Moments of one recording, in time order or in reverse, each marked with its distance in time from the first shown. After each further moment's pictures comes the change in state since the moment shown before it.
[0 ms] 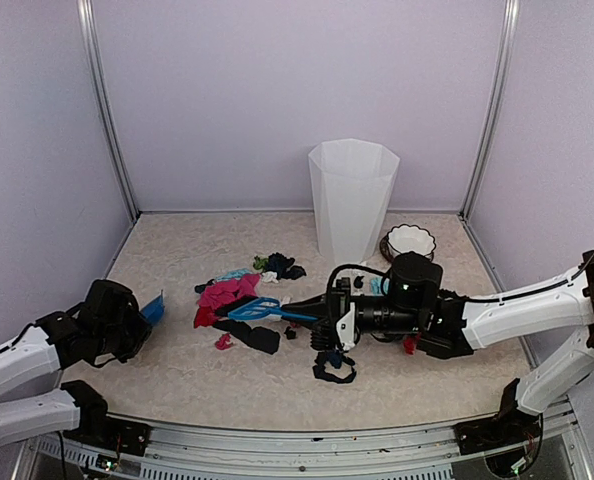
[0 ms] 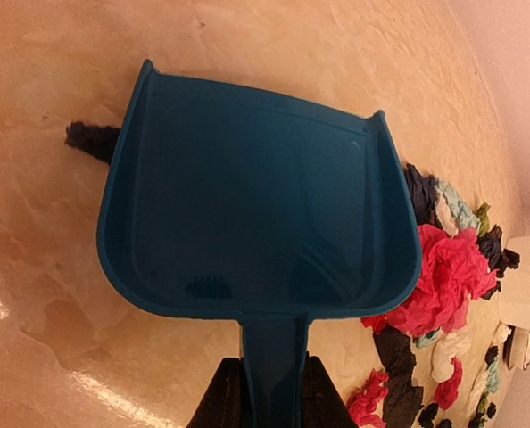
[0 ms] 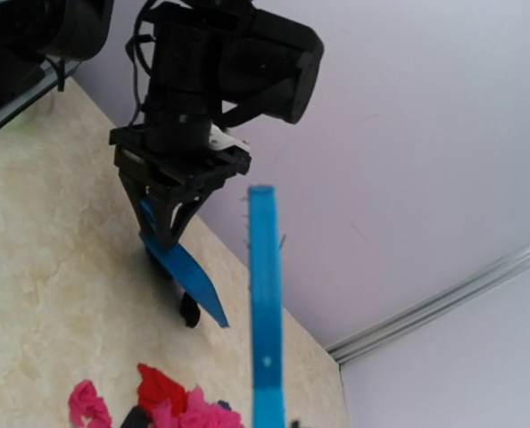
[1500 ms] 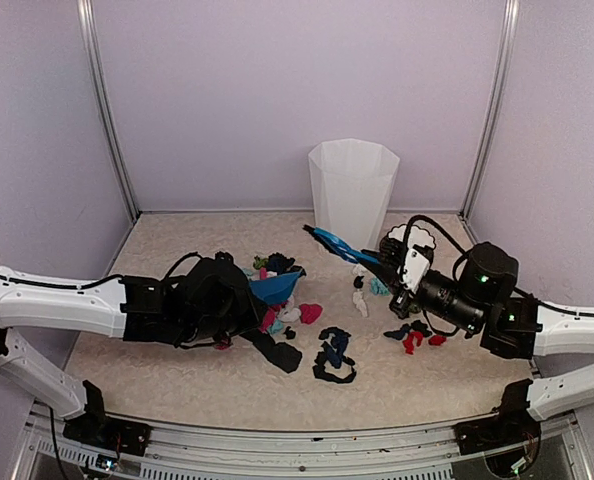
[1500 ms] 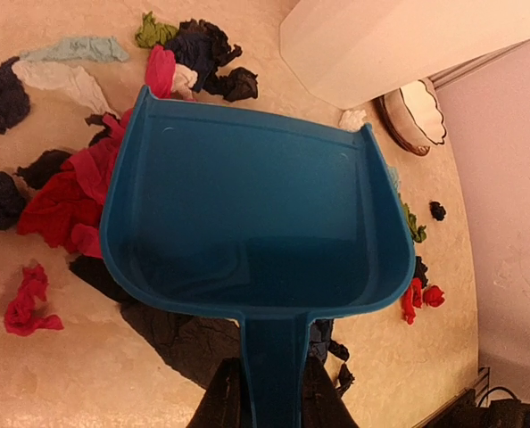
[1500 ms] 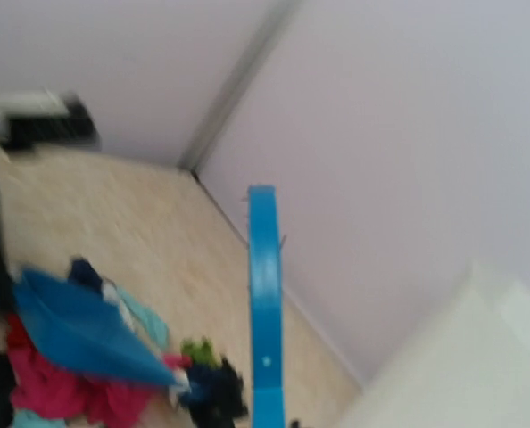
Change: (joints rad) left arm -0.652 0.641 0.527 0.270 -0.146 0.153; right arm -0.074 -0.465 -0.132 -0.269 0.515 0.422
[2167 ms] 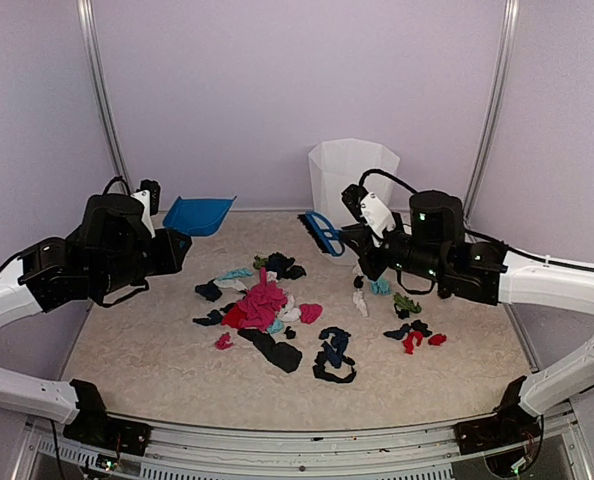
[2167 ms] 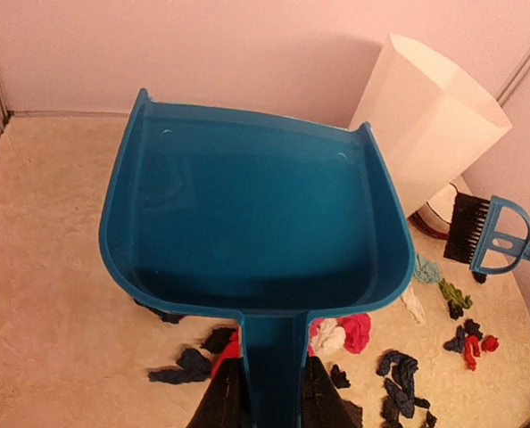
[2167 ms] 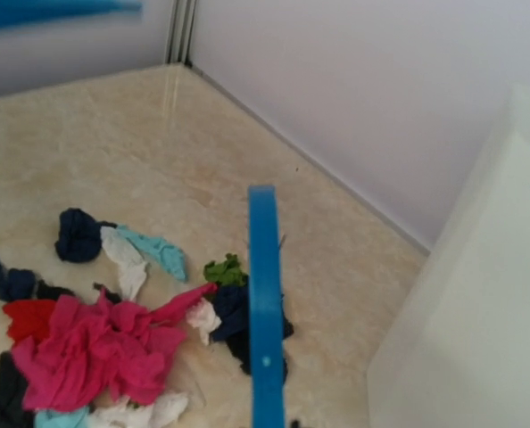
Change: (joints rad) left arm 0.216 -0.386 0.096 -0.267 -0.096 0.537; right arm -0.132 0.295 0.362 -0.345 -0.005 0.349
